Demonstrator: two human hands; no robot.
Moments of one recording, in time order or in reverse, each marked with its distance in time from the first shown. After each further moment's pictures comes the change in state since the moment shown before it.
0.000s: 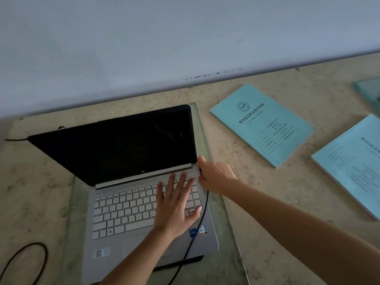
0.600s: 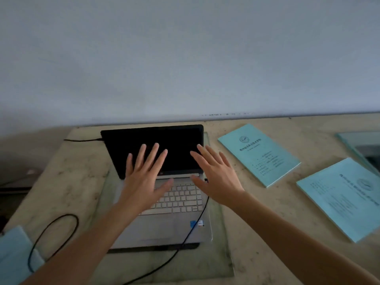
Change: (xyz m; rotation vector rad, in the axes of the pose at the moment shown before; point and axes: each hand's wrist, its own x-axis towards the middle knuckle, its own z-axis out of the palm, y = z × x) left_hand -0.077 -0.027 -0.164 0.123 0.389 -0.093; right_hand -0.112 -0.062 -0.092 -0.048 0.443 -0.289
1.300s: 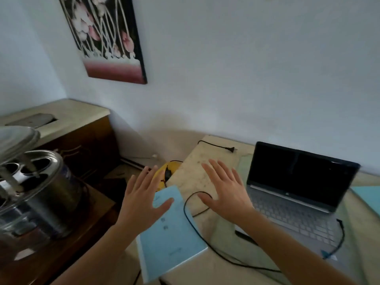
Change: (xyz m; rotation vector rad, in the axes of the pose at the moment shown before) left_hand -0.333 -0.229 -0.131 0.120 0.169 -0.577; right_hand -0.001 -0.378 0.032 0.119 -0.054 -0.430
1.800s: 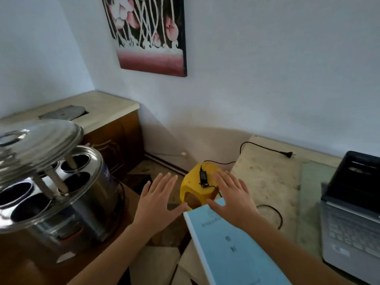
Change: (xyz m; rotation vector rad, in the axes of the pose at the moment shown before) left_hand 0.027 -0.216 0.046 -0.008 -0.056 -0.089; right_hand 0.133 -0.137 0.142 0.013 -0.125 0.032
